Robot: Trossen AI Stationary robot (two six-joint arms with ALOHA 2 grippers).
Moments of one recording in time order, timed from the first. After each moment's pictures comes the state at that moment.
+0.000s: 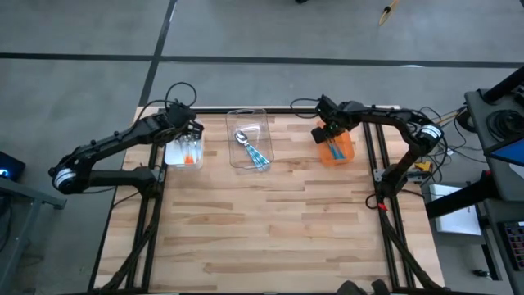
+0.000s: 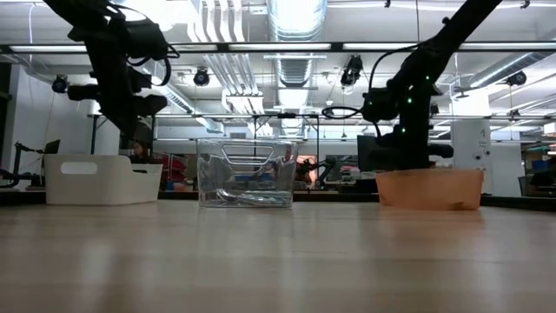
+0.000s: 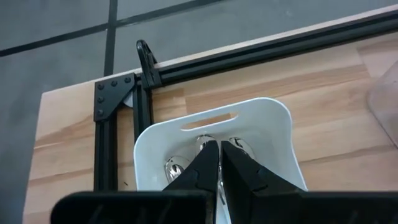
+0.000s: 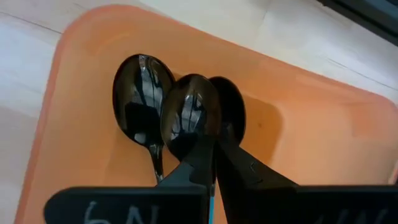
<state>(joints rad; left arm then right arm) 0.70 1.05 0.76 -0.75 -0.57 -0.51 -0.78 1.64 0.97 -0.67 0.18 0.35</state>
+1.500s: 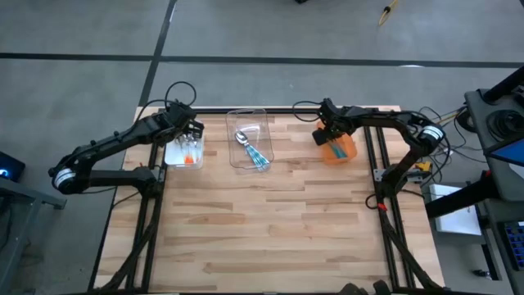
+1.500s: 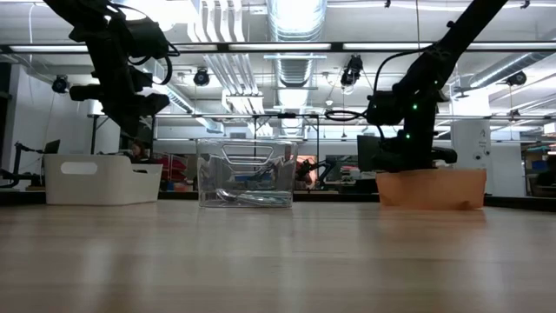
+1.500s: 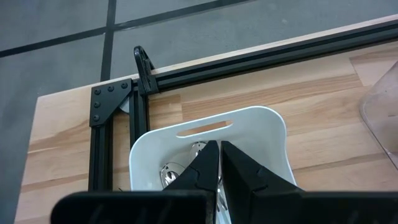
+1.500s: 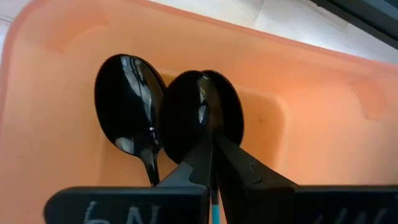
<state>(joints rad) 0.70 1.05 0.76 -0.73 -0.57 -0.51 -0.78 1.63 0.88 -0.54 0.23 0.34</state>
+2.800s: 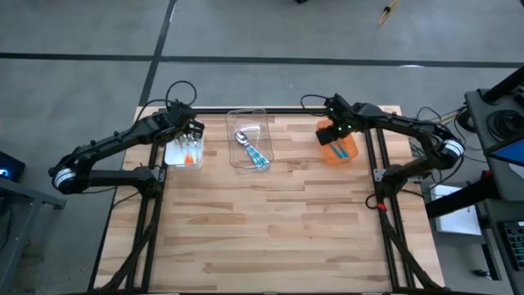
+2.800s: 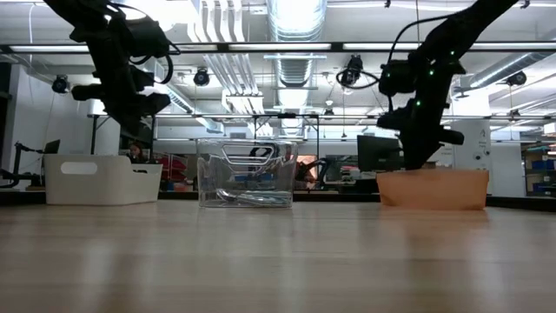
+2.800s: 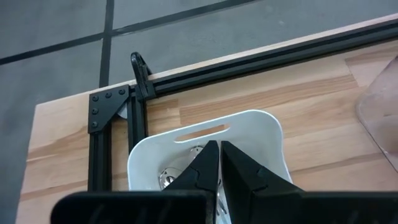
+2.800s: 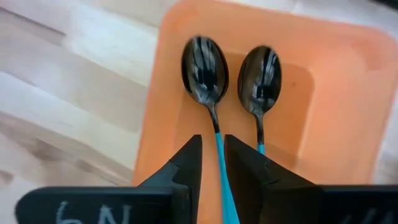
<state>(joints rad) 0.70 1.05 0.76 -0.71 -0.57 -0.48 -0.78 1.41 0.89 -0.69 0.00 0.37</state>
